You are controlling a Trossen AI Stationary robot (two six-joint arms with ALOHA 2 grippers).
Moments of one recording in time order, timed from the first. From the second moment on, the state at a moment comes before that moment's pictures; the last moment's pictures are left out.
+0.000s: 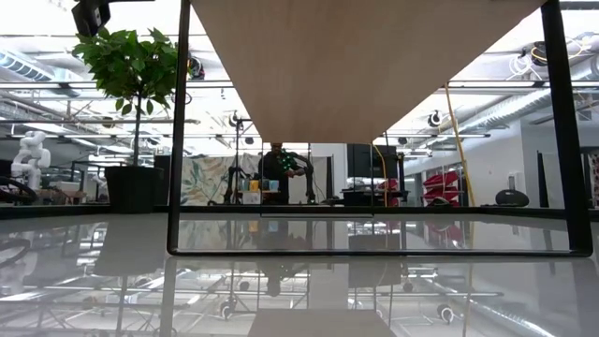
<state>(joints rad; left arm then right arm) -0.54 0.71 0.72 -0.37 -0.73 -0.67 0.47 1.76 1.88 -1.42 -0.08 0.91</state>
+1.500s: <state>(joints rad) -0.52 0.69 0.72 0.03 -0.78 -0.17 0.46 1.33 1.83 -1.29 0.48 0.38</state>
